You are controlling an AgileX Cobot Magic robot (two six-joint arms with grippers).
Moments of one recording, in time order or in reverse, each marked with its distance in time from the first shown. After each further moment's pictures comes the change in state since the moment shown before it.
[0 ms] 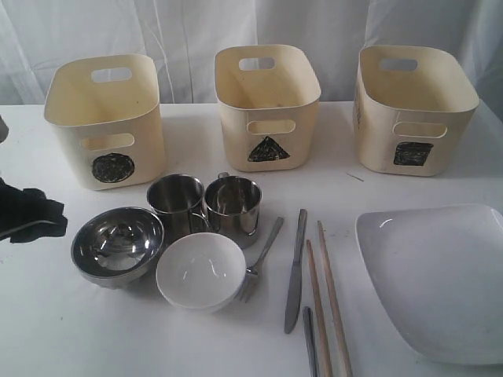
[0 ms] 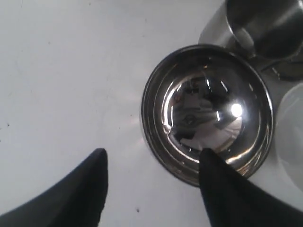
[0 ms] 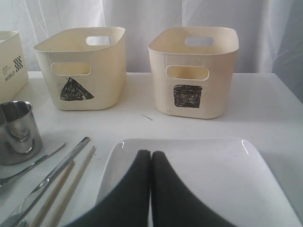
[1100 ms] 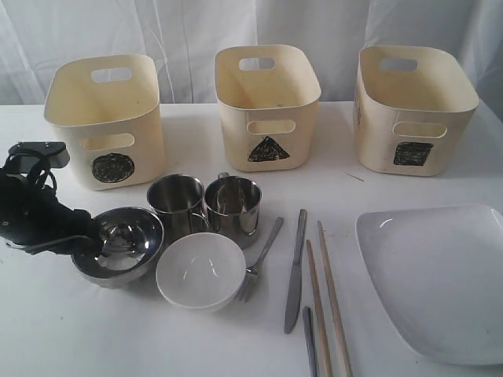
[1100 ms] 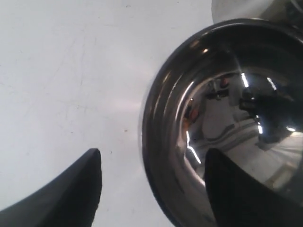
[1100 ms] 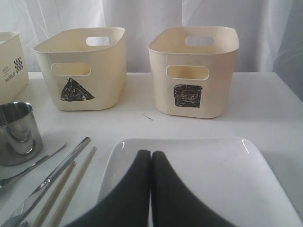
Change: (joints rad) left arm 0.000 0.363 -0.131 -0.122 0.002 0.256; right arm 0.000 0.000 0.000 0.000 0.000 0.006
